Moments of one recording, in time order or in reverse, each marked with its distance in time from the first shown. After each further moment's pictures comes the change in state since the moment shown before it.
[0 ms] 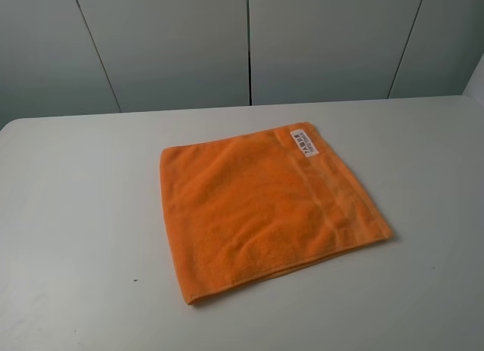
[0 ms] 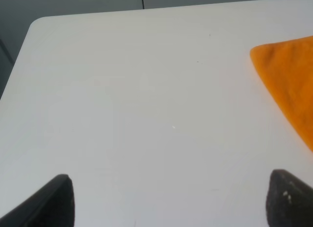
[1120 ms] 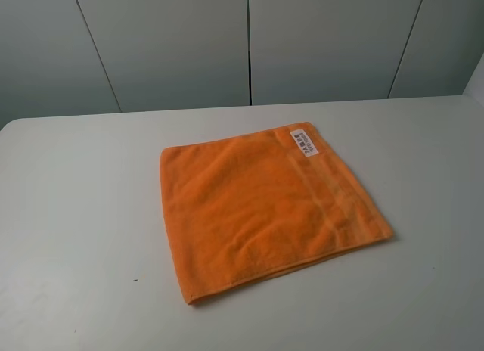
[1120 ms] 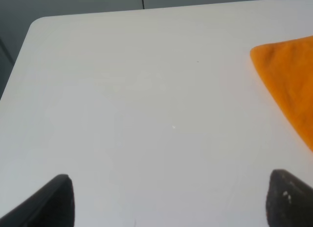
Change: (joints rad) left arm 0.000 0.000 0.000 0.000 0.000 0.000; right arm 0.000 0.000 0.000 0.000 0.000 0.000
